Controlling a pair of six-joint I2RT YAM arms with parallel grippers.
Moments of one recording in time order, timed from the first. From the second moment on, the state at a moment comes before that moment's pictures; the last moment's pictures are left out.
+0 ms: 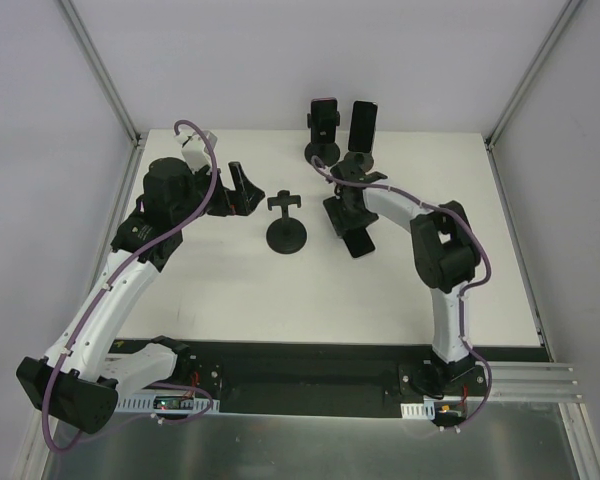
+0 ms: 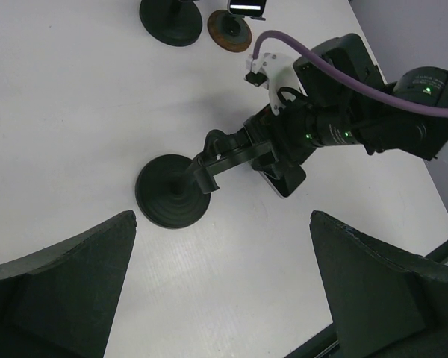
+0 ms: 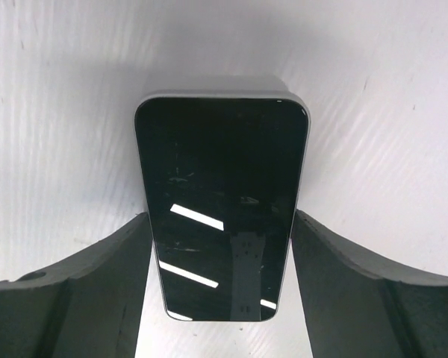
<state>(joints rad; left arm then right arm) -0.34 1.05 1.12 -0.41 0.23 -0.39 0.51 2.13 1.64 -0.73 0.13 0.04</state>
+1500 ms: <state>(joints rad) -0.48 1.23 1.10 -0.25 0.64 -0.43 0.74 1.19 0.93 -0.32 0.07 0.29</state>
